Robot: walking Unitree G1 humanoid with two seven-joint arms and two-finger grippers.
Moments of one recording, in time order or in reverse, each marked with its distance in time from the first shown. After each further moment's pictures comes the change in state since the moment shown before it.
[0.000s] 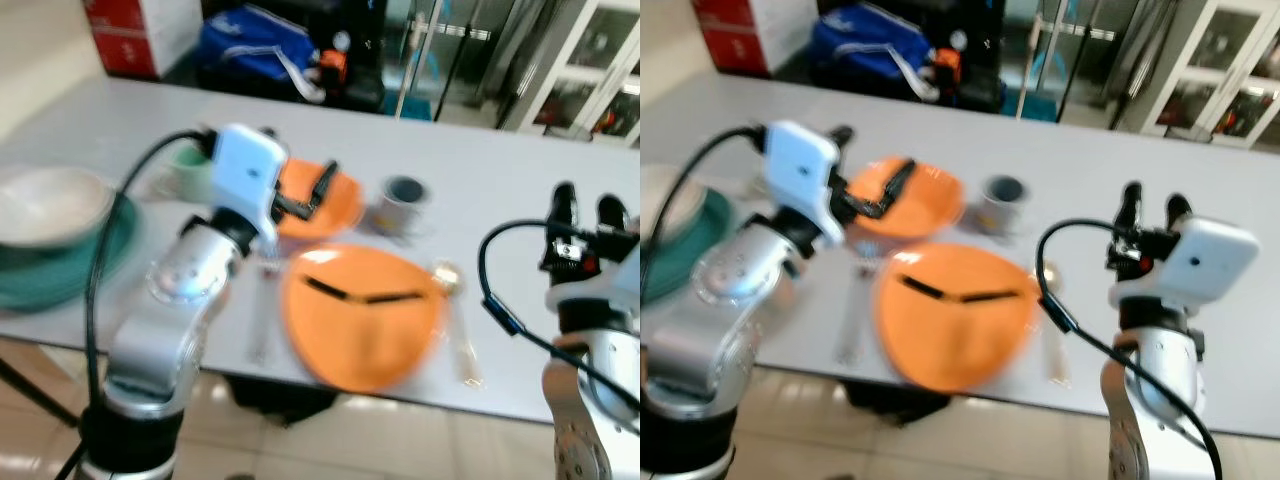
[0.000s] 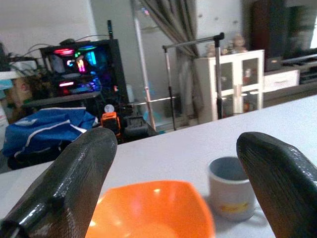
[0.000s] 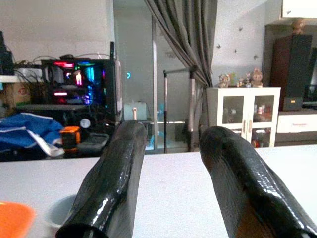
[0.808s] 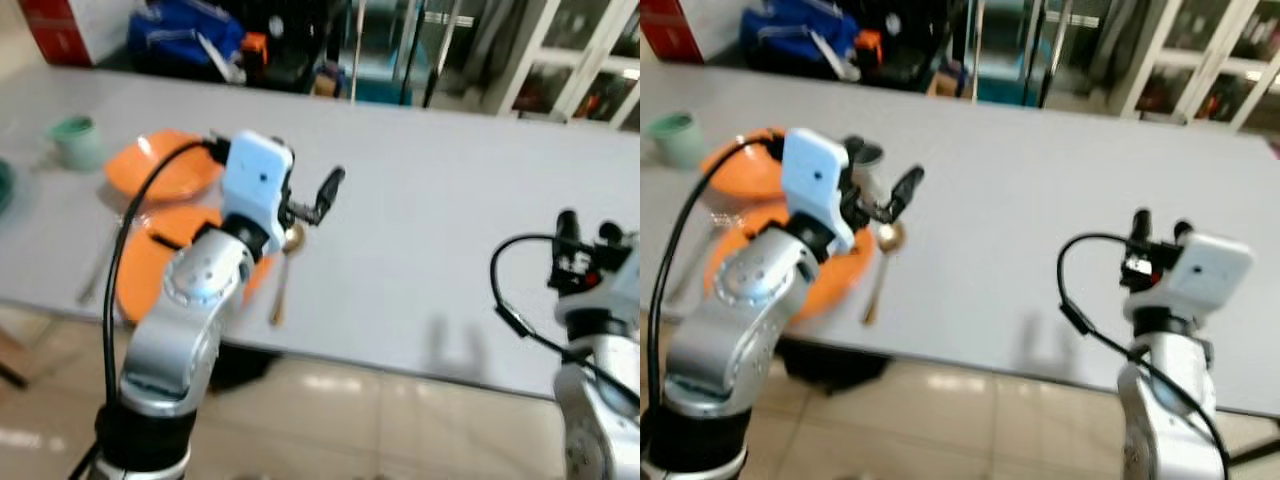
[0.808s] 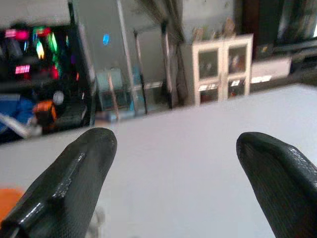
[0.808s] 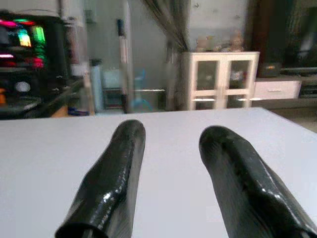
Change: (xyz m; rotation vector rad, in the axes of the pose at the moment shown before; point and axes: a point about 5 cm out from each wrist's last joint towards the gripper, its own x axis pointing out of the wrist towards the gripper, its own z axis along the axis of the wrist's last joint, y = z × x) left arm 0.002 -0.005 -0.015 -0.026 0.055 0.006; right arm 0.001 -0.018 -0.032 -0.019 0.133 -0.040
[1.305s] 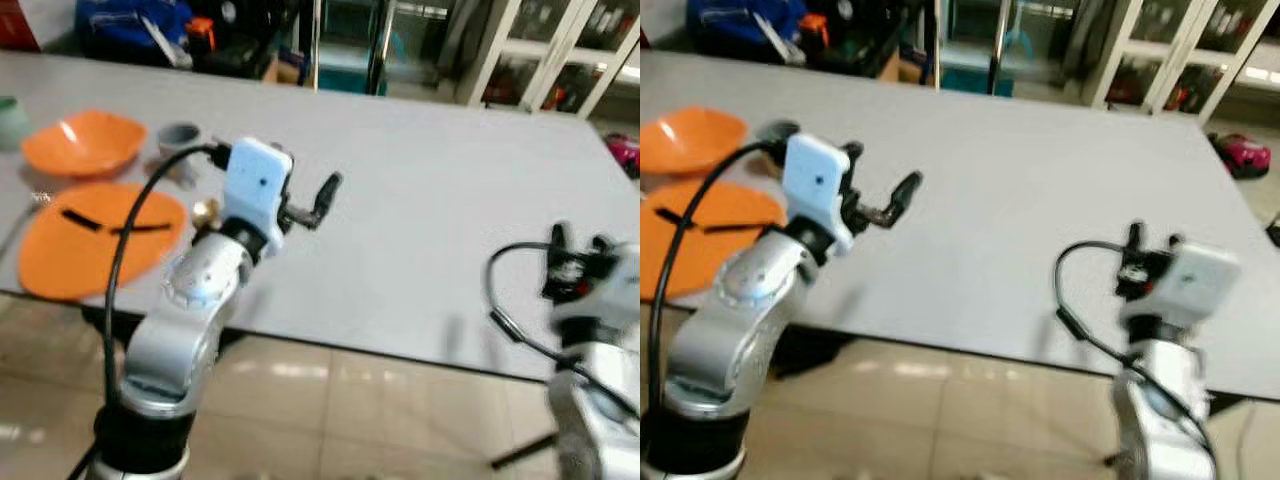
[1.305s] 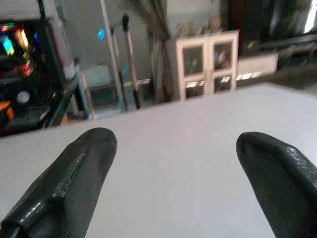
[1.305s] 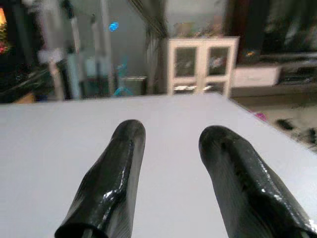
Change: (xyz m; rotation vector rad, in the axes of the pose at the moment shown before) left arm 0.000 0.002 -0.005 0.013 0.022 0.001; right arm -0.004 0.000 -0.014 0.006 0.057 -0.017
